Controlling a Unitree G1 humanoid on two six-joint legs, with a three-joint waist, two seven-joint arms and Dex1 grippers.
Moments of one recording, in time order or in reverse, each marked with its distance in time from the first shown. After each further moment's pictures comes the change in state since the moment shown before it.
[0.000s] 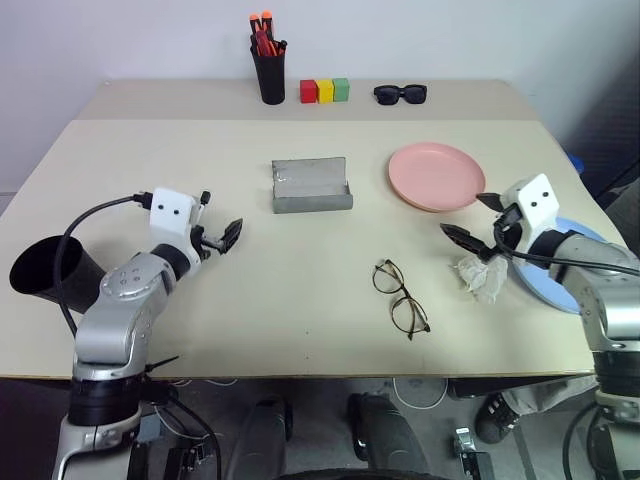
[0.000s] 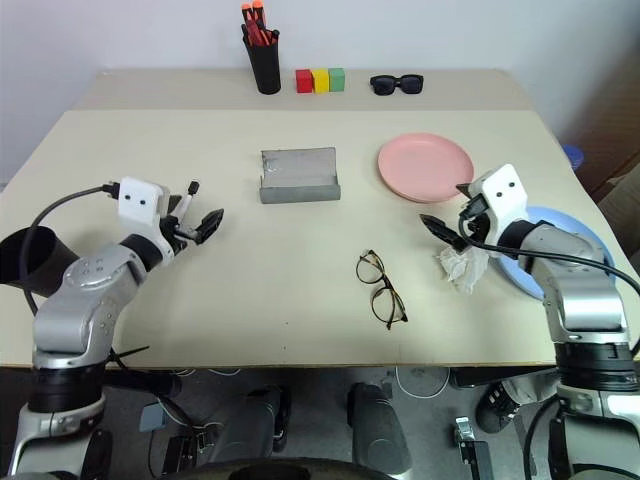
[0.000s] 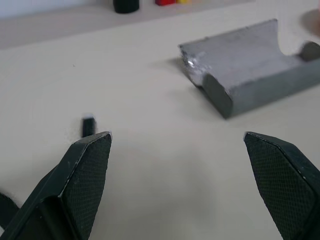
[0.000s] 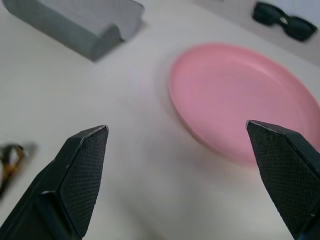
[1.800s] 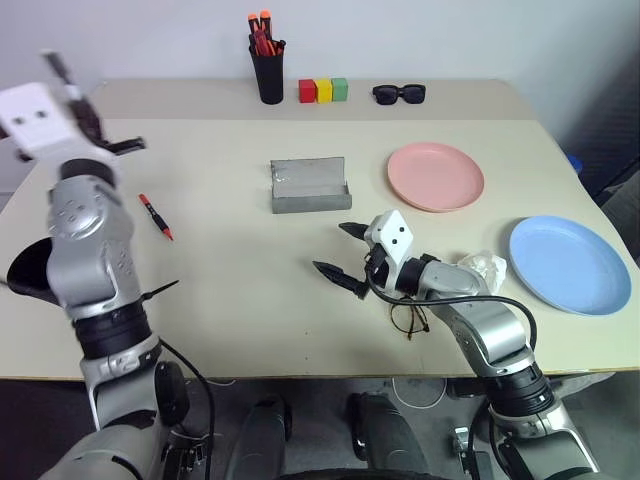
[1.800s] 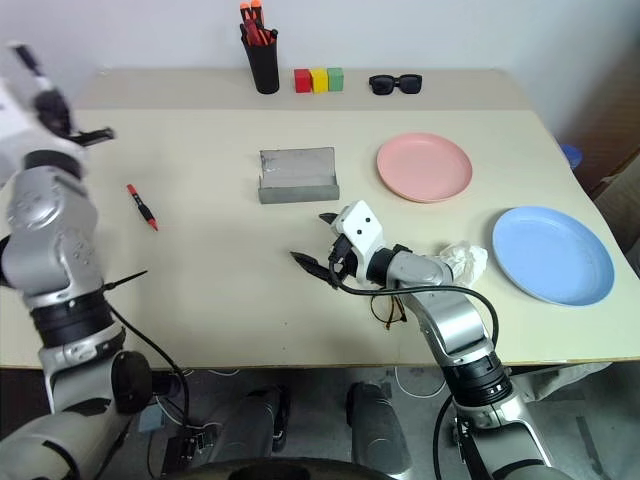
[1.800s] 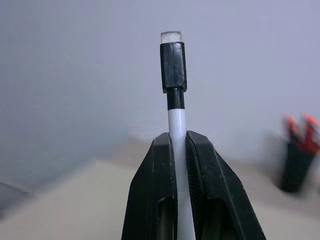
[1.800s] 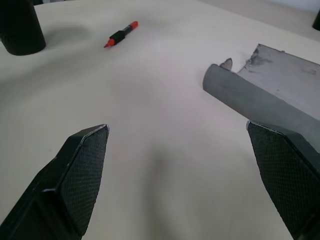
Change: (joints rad) left arm -0.222 -0.118 0.326 -0.013 0.116 -0.285 0.453; right arm -0.005 0.361 0.370 -0.210 -0.034 0.050 -0.065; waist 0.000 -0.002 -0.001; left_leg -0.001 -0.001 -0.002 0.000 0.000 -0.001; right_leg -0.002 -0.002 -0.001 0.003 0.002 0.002
